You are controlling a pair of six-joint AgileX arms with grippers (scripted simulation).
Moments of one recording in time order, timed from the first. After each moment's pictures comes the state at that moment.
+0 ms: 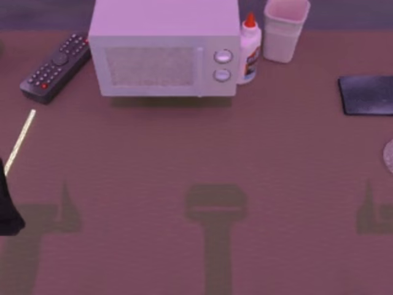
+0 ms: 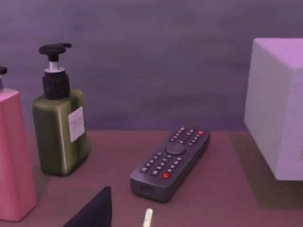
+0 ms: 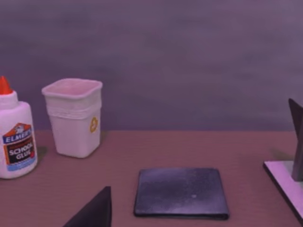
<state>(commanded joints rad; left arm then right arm) 0.00 0.00 0.00 0.00 0.00 0.00 0.00 0.00 0.00 0.00 0.00 0.00</state>
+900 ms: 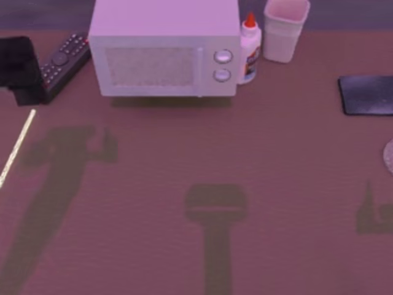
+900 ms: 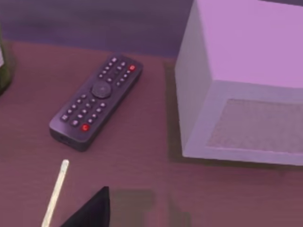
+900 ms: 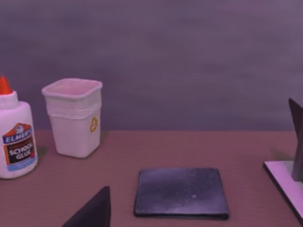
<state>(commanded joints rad) -0.26 0.87 0.89 -0.48 -0.13 -0.23 0.00 0.00 0.00 0.00 0.00 0.00</state>
